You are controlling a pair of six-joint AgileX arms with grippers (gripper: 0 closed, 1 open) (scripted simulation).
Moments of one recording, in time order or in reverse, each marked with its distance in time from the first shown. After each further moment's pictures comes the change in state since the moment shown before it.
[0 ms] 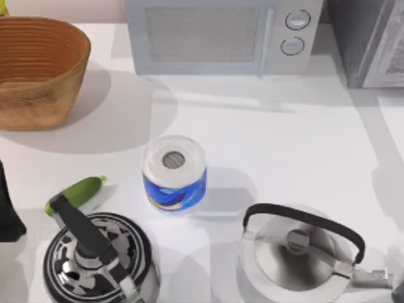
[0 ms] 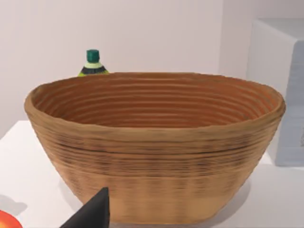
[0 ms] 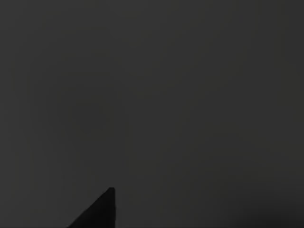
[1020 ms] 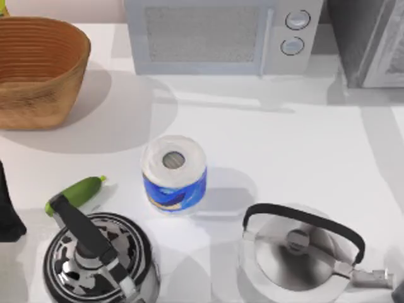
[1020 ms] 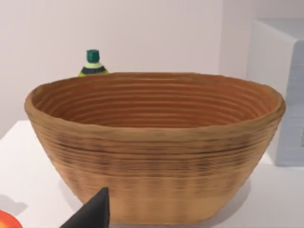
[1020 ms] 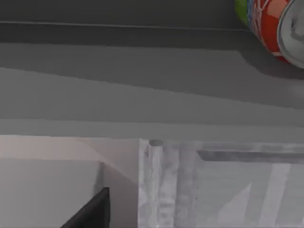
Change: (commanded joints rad) left arm 0.000 0.000 0.000 0.000 0.000 0.000; right arm -0.100 -0.963 -1.343 0.299 -0.002 -0.028
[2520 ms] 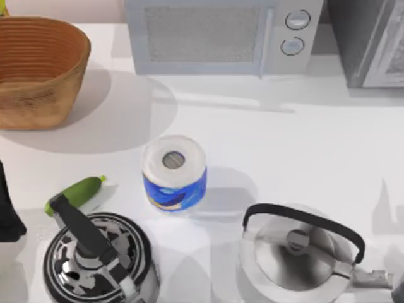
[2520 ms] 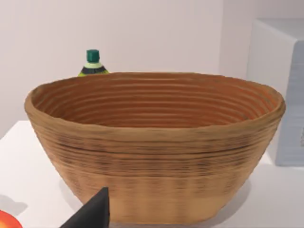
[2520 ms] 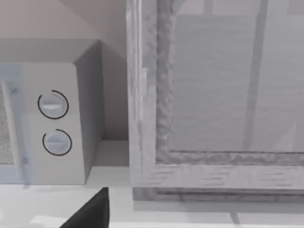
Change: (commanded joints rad) left arm 0.000 0.000 0.000 0.000 0.000 0.000; right arm -0.053 -1.053 -1.355 0.438 -0.183 0.011
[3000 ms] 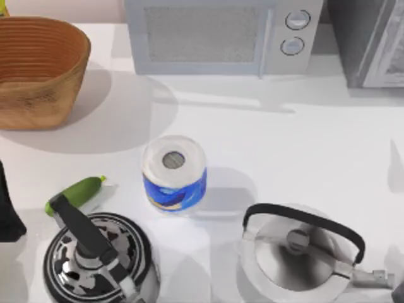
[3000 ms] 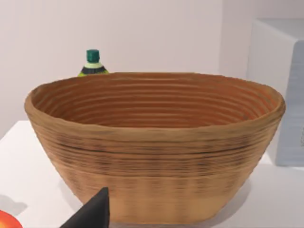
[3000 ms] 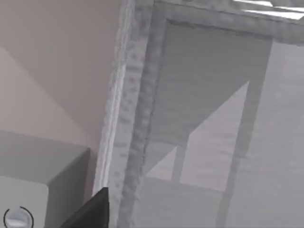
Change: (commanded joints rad) left arm 0.000 0.000 0.000 0.000 0.000 0.000; right arm -0.402 0.585 0.242 0.594 -0.485 -0.013
